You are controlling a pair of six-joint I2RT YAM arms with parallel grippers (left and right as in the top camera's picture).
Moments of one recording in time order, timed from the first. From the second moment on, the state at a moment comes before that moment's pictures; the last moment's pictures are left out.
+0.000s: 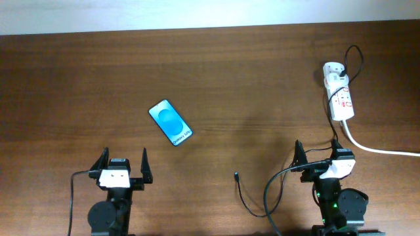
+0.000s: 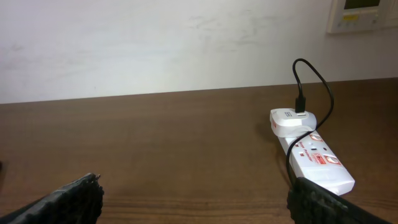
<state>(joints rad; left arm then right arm) -0.01 0.01 0.01 -0.08 0.01 0.06 -0.06 0.01 0.01 -0.07 -0.10 0.09</state>
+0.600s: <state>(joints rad) -0.01 0.01 0.01 -0.08 0.01 0.06 -0.06 0.01 0.01 -0.07 -0.10 0.09</state>
